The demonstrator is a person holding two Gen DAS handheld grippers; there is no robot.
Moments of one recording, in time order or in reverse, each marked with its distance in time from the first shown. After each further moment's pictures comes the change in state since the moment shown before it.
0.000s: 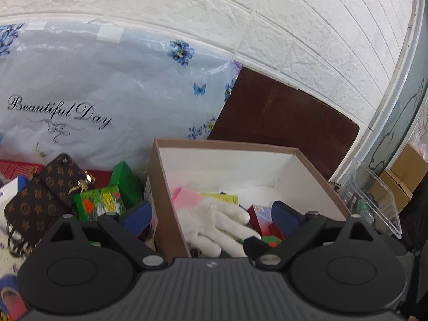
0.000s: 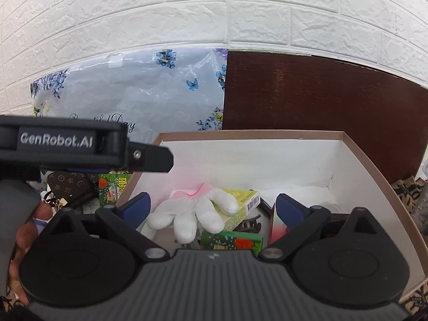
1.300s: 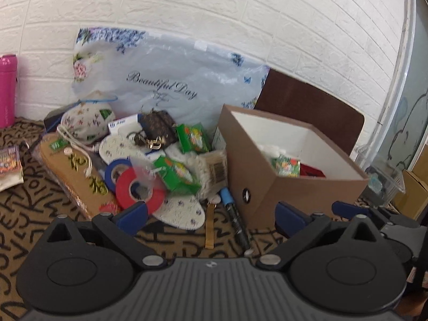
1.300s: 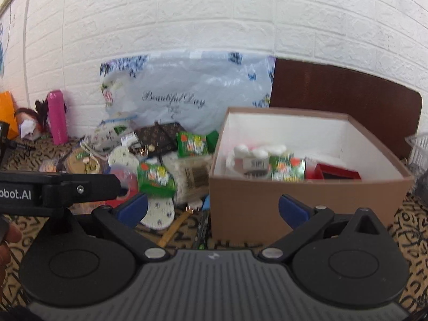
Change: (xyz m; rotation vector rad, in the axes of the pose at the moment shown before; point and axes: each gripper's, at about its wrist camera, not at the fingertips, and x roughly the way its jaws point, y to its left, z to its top) left arm -0.168 0.022 -0.155 -0.005 -0.135 0.174; right arm -0.136 0.112 -0.100 -0.055 -0.036 0.049
